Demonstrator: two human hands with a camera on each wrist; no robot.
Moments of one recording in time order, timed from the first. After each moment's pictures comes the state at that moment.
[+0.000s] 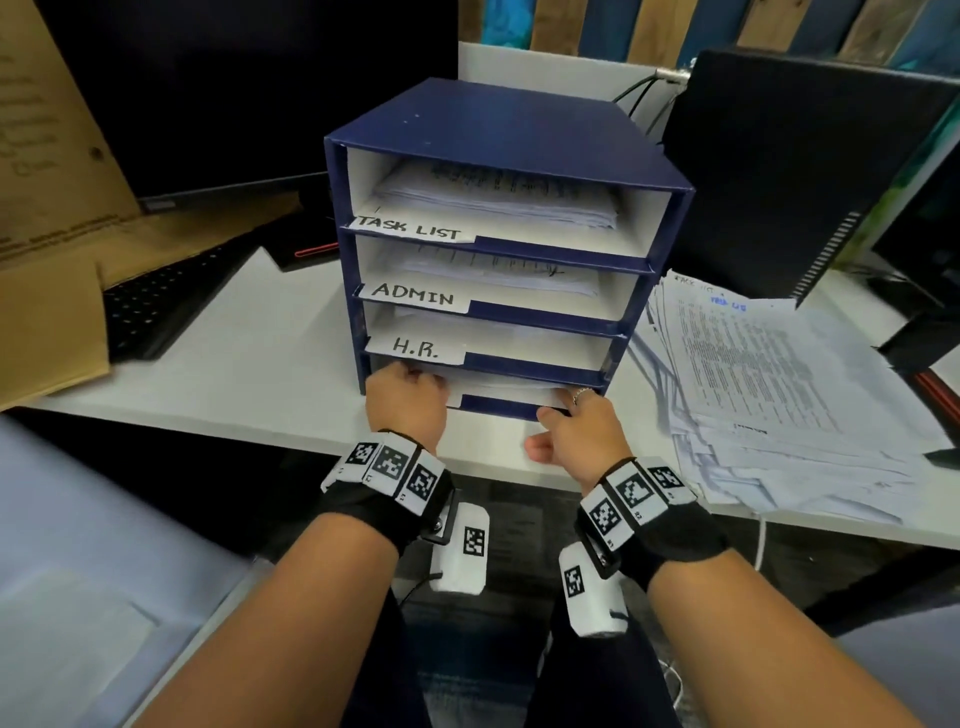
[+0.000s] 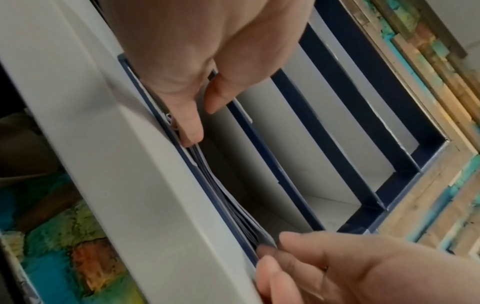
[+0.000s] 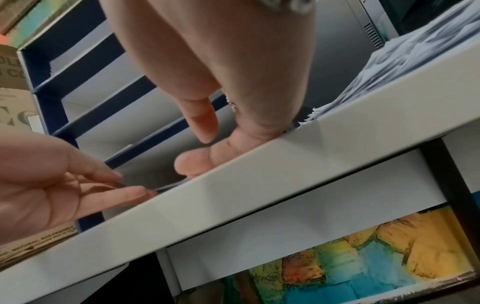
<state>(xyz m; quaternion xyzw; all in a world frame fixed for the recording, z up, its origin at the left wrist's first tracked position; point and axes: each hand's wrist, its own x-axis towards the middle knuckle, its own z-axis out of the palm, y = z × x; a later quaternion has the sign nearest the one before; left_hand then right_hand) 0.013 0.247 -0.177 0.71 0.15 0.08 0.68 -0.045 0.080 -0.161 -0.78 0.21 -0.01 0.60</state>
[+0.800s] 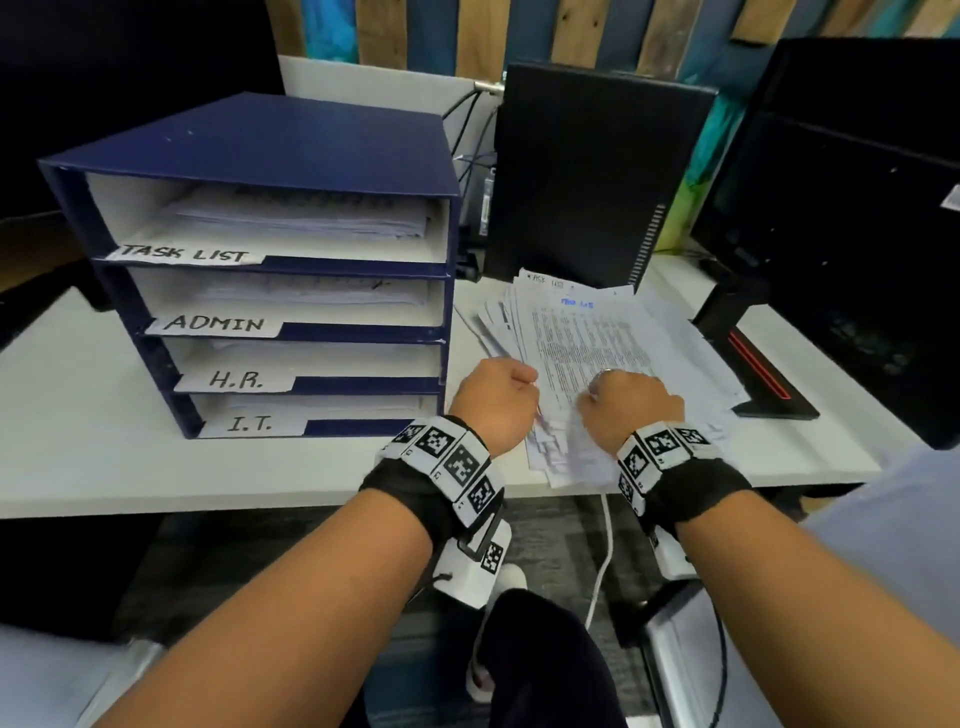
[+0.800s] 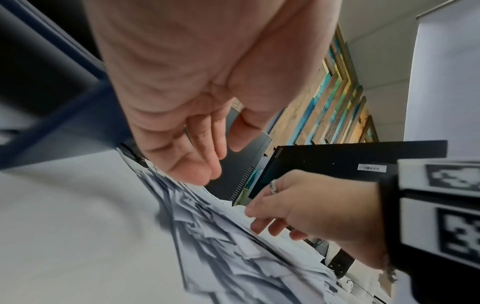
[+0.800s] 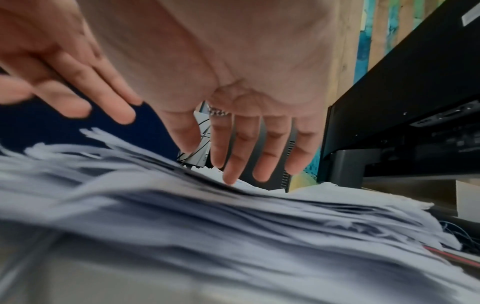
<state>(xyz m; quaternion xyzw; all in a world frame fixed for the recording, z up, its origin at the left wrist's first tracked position) -0.039 0.050 -0.124 0.81 -0.15 -0.15 0.54 -0.085 -0.103 -0.125 -0.96 0.28 -0.04 0.04</state>
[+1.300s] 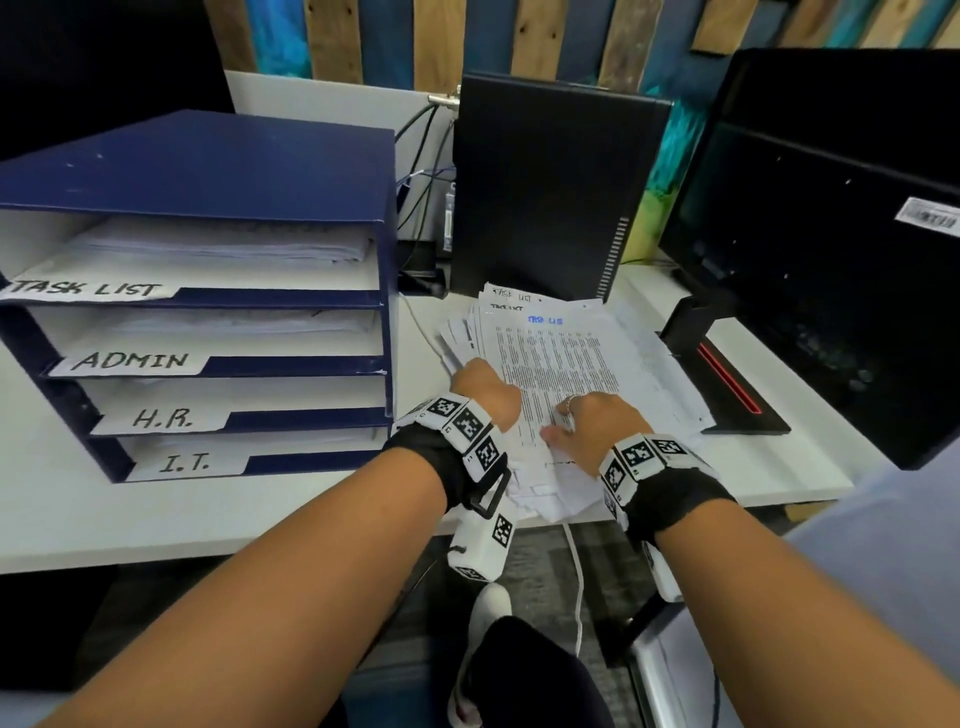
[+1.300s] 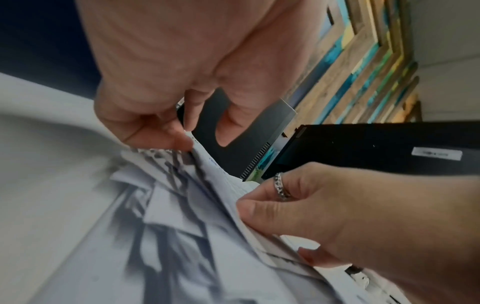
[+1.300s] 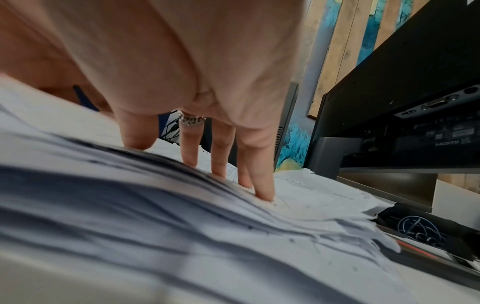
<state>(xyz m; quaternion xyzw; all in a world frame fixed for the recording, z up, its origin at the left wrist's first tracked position) 0.010 -0.022 -0.124 0.89 -0.12 -0.14 0.42 -0.078 -0.141 -0.126 -0.98 0.19 0.04 0.07</state>
